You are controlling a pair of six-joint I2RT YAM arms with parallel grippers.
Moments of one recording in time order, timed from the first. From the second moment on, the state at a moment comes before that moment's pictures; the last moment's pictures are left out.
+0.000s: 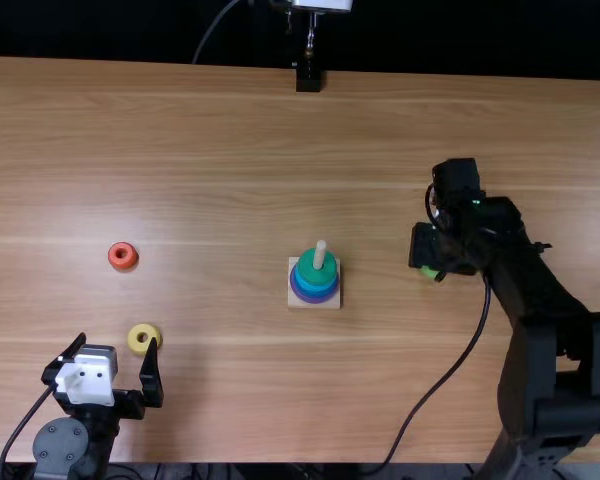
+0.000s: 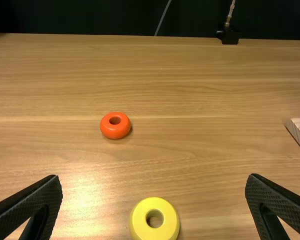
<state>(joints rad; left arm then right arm) -0.10 0.01 0.11 -0.38 -0.02 -0.08 0.08 1.99 1.40 -0.80 0.08 0.19</state>
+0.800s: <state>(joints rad) -0.10 0.01 0.11 -0.38 -0.02 -0.08 0.42 1.87 1.88 -1.25 0.02 0.20</state>
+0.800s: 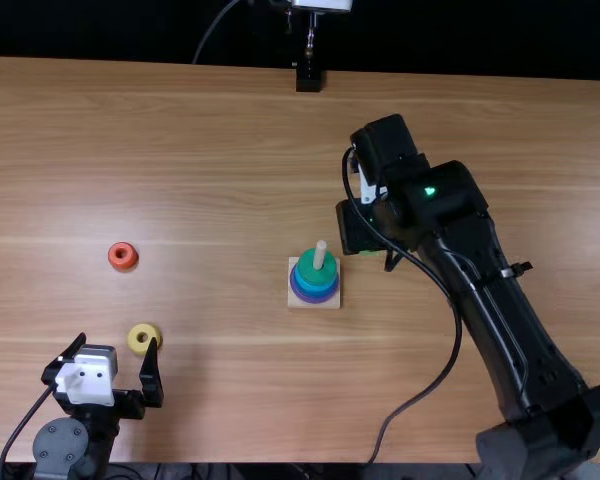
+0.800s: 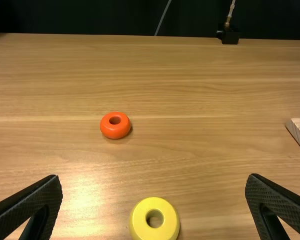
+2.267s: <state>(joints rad) -0.10 0.01 0.11 -0.38 -0.02 -0.08 0.55 1.87 1.97 -1.28 0.01 0.21</state>
